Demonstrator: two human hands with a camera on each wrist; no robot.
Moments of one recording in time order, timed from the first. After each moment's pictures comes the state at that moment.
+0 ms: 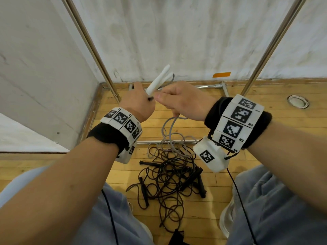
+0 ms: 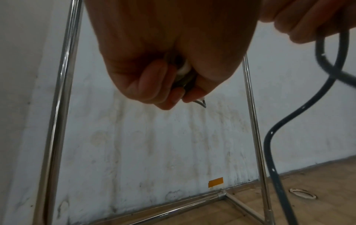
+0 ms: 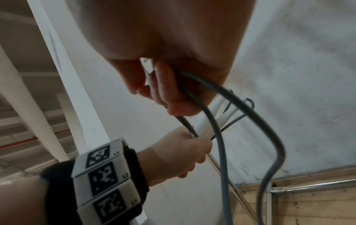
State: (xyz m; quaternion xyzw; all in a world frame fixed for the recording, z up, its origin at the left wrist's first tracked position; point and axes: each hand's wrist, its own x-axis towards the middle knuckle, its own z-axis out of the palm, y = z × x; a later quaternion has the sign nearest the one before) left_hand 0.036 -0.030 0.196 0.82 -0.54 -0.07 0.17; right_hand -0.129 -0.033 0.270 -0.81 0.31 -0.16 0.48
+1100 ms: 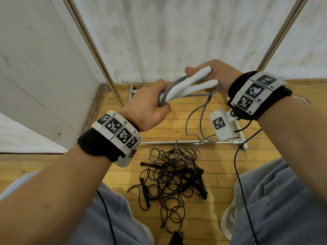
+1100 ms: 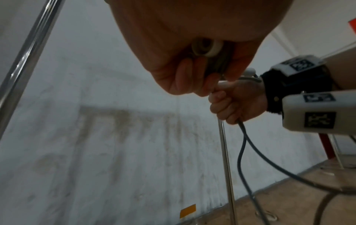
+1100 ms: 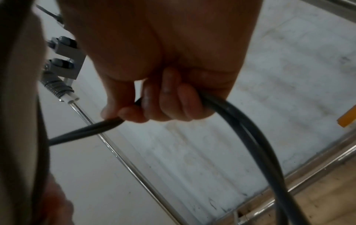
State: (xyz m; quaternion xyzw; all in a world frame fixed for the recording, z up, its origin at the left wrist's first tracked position) left_hand 0.014 0.007 0.238 0.63 -0.72 -0.12 0.28; right_hand -0.162 -0.115 0.266 -0.75 0.45 -0.17 0.45
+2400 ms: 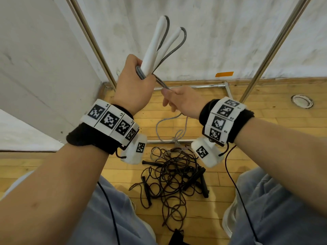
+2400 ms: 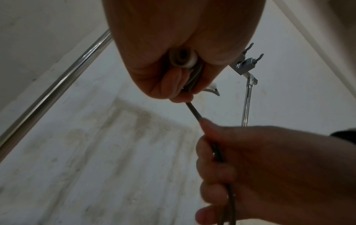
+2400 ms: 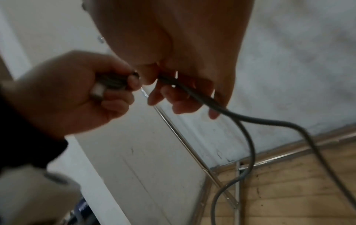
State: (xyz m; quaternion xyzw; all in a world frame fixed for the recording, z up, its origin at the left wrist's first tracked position) left_hand 0.026 -0.006 0.256 0.71 -0.53 -0.12 0.46; right_hand -0.116 -0.062 0.224 -0.78 0.39 -0.18 0.46
